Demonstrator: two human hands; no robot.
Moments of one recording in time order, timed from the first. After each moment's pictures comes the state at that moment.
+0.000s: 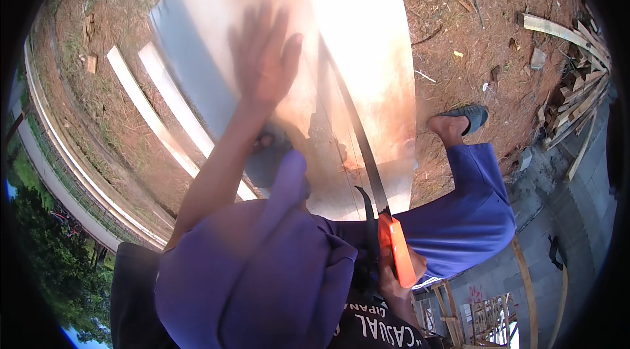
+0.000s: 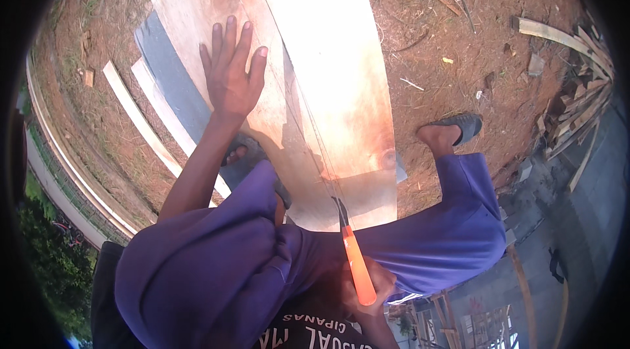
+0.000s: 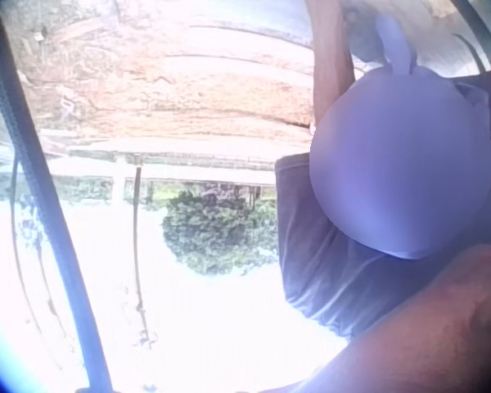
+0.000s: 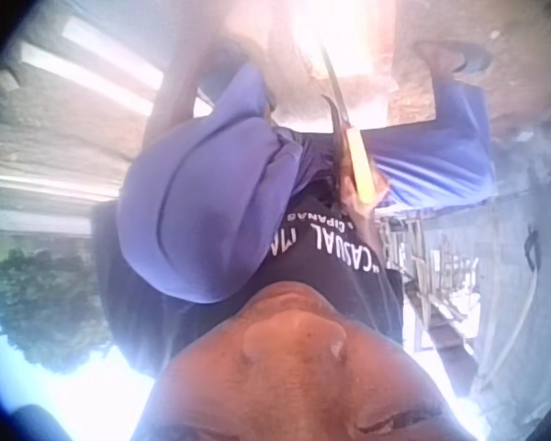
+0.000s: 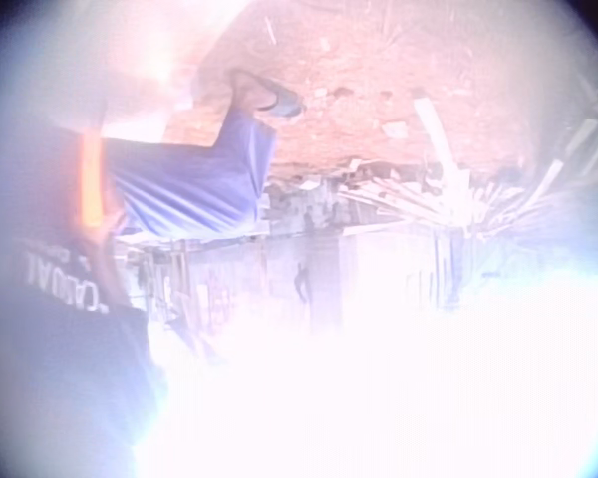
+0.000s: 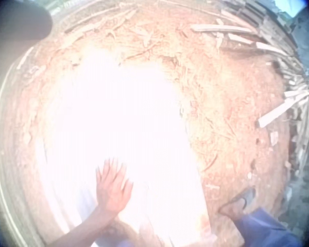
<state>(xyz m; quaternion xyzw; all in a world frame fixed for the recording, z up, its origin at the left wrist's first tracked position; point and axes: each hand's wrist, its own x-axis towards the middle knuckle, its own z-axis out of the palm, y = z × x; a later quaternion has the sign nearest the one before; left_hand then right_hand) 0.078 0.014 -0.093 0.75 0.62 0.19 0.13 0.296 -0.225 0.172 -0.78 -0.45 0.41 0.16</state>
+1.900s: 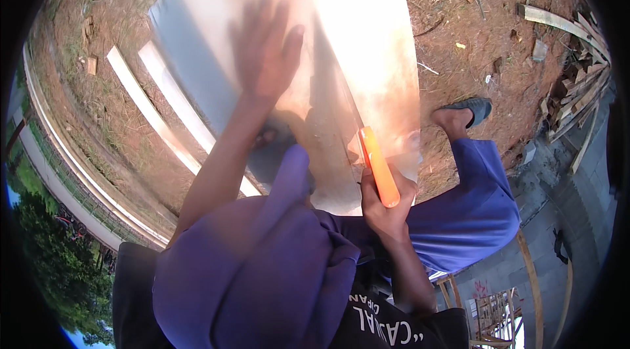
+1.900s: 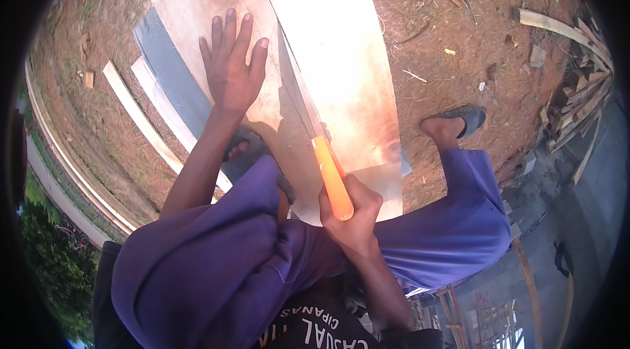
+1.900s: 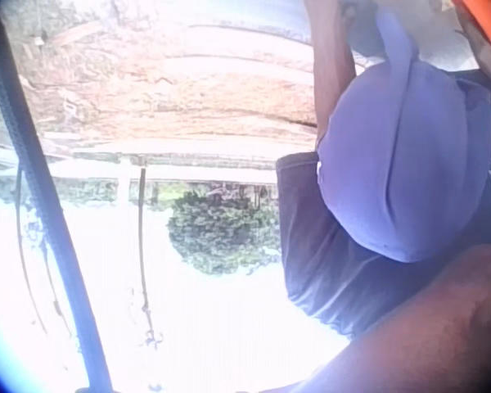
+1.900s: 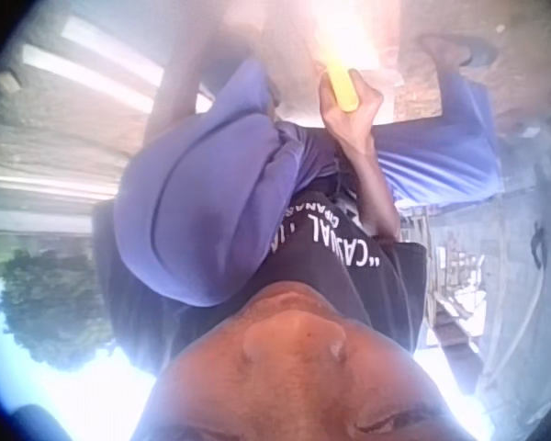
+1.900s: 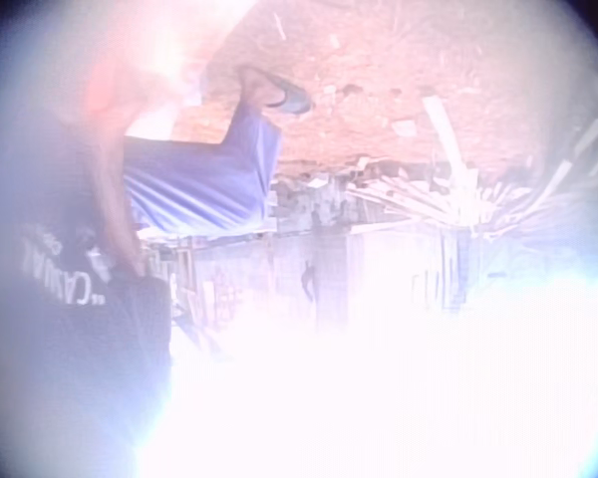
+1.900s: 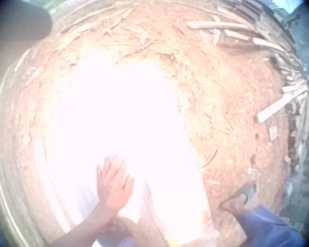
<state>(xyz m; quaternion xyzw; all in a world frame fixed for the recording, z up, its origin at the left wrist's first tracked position) 0.081 0.014 -0.103 0.76 0.60 0.19 0.12 0.267 -0.152 0.079 -0.77 -0.38 0.45 0.22</state>
